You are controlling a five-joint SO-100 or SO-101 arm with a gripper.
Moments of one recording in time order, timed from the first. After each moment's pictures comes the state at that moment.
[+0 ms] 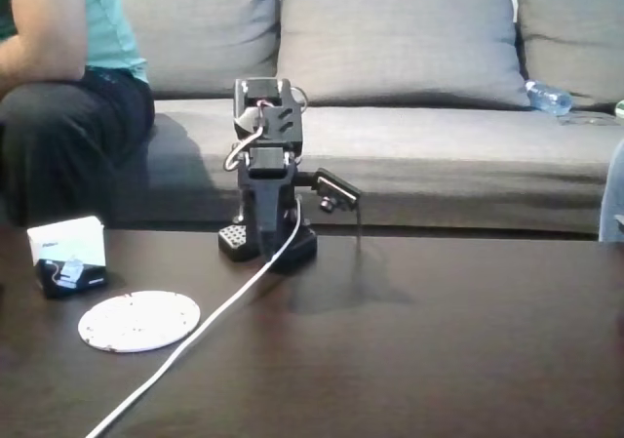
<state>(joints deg) -6.7 192.2 168.8 76.2 -4.9</state>
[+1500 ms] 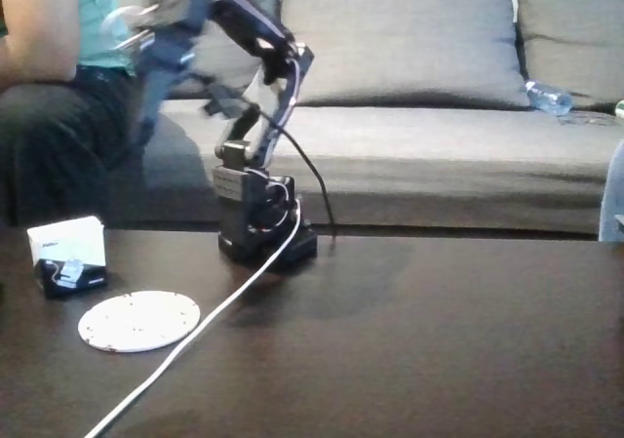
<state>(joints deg) 43.9 126.3 96.3 99.6 -71.7</state>
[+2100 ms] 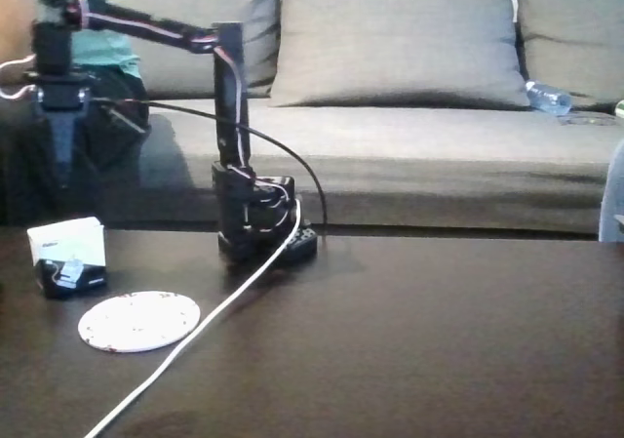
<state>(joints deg) 70.1 87.2 70.7 99.6 -107.5</state>
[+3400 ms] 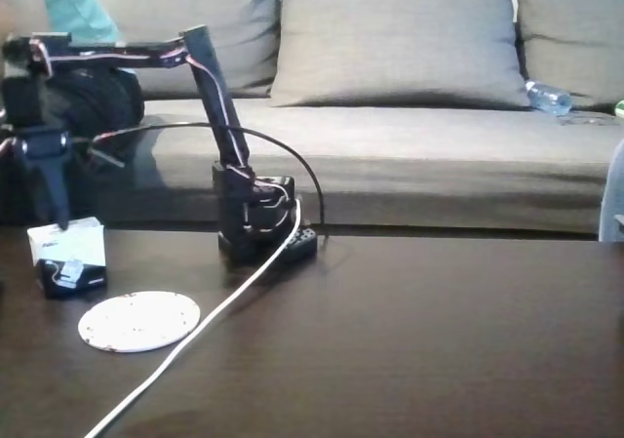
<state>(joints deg) 70.4 73.5 71.7 90.4 -115.7</state>
